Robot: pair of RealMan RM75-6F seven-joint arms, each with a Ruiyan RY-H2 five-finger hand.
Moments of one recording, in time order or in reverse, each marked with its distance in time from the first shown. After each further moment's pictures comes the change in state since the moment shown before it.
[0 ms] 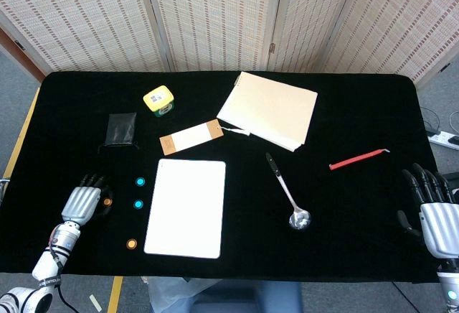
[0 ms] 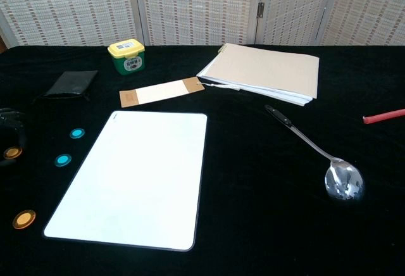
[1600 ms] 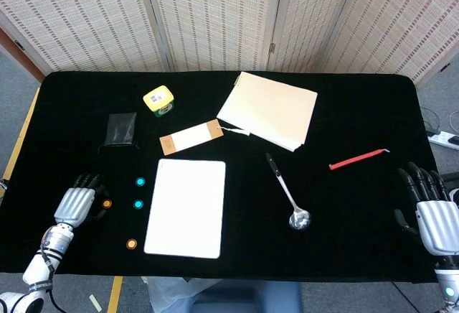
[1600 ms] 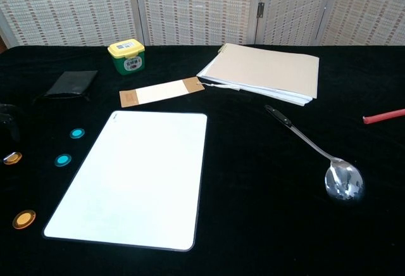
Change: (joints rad) left arm 0.021 0.083 -0.010 -0.108 -0.021 -0.023 0.048; right arm 0.018 -0.008 0.000 0.026 -0.003 -0.020 0.012
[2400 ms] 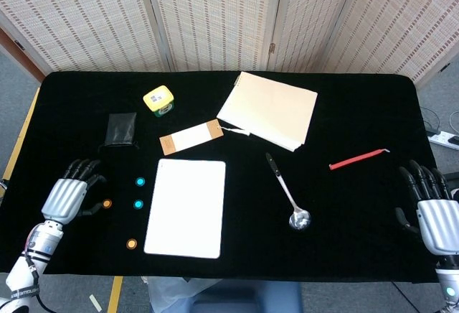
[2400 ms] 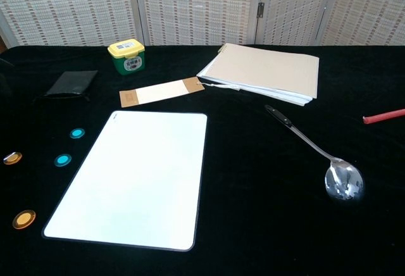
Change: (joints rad) left arm 0.023 0.173 -0.059 -0.239 0.067 0.089 0.064; right arm 0.000 0.009 0.004 -0.016 -0.006 0.013 -0.020
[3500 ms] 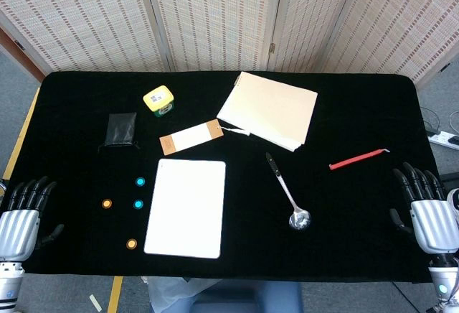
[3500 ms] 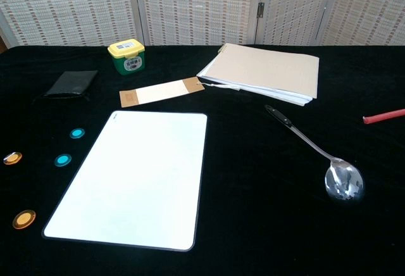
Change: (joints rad) left arm 0.263 0.069 0.058 -0.120 0.042 0.366 0.092; right arm 0.014 -0.054 -0.004 0.050 0.008 -0.024 0.010
